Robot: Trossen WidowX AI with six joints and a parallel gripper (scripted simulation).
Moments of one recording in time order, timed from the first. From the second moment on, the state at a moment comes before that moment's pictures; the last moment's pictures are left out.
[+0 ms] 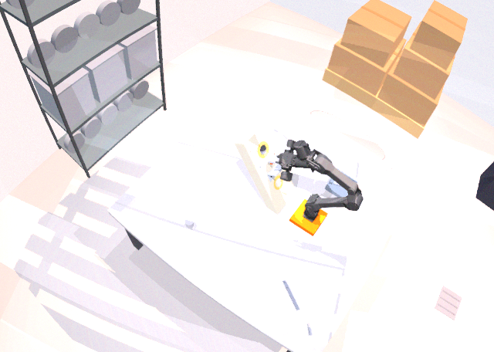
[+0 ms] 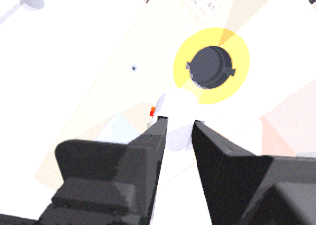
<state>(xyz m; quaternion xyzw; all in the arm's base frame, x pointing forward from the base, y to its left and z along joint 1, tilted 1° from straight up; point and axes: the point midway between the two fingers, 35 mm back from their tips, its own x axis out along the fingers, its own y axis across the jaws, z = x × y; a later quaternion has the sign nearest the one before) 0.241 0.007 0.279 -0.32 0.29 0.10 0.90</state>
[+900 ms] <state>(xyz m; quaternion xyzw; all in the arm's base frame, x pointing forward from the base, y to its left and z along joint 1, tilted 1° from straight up) 0.230 0.006 0.260 -0.32 0.29 0.10 0.90</state>
